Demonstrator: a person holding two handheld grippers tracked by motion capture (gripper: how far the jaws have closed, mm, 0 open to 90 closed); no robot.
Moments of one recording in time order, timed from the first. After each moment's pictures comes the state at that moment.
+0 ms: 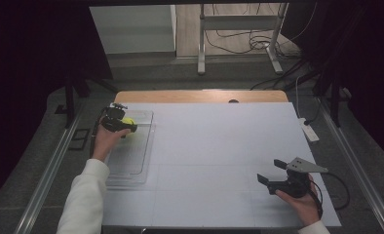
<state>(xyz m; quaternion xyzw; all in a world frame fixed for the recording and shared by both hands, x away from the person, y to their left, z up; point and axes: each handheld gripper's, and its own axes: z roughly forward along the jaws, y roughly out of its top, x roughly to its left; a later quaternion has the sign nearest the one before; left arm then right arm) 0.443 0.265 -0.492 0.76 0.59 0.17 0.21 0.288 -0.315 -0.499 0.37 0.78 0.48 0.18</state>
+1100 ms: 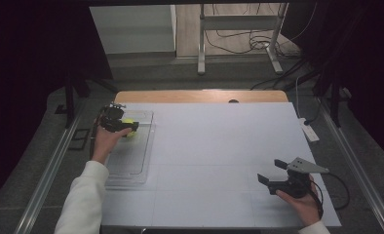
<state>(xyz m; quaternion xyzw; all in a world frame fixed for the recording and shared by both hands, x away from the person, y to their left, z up) 0.431 0.264 -0.481 0.74 0.58 0.20 0.27 0.288 -0.316 -0.498 0.37 0.78 0.48 0.18</state>
